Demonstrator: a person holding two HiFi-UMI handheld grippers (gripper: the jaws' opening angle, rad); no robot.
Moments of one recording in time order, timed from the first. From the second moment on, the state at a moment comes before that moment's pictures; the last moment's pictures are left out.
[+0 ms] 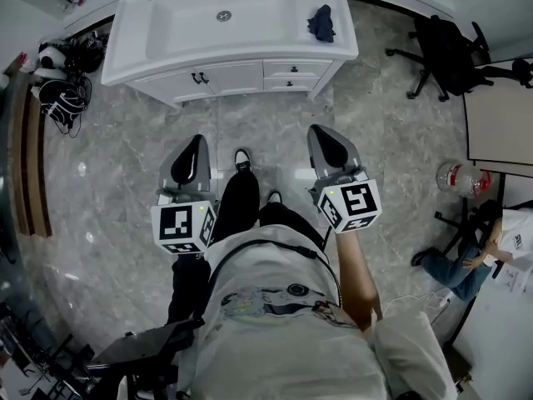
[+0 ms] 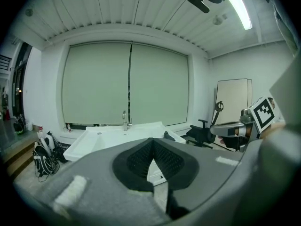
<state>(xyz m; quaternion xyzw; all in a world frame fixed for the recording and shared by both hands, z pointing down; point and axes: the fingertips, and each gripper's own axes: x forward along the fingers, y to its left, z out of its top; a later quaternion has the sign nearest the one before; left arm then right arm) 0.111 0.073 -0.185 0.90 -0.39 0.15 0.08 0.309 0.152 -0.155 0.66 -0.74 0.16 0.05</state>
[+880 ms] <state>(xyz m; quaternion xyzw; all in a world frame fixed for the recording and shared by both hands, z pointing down) 0.207 -0.146 -0.158 0.94 -0.30 0.15 0.11 0.367 -0.064 -0.114 0.69 -0.69 0.19 0.09</state>
